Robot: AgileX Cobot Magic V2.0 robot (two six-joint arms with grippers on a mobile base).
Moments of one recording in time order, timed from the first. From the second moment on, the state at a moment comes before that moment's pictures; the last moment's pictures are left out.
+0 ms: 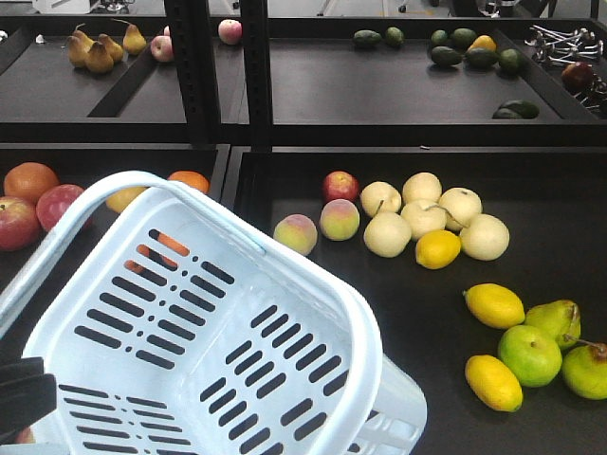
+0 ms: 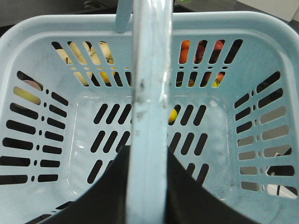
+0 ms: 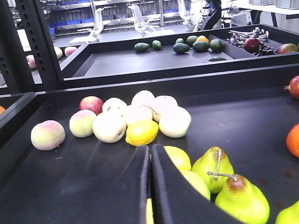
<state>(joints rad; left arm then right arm) -0.36 0.51 -0.70 -0.73 0.82 0.50 -0.02 -0.01 0.03 -0.07 0.18 0.15</state>
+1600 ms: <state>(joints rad) -0.36 0.51 -0.70 -0.73 0.82 0.50 -0.02 -0.01 0.03 -0.07 0.18 0.15</state>
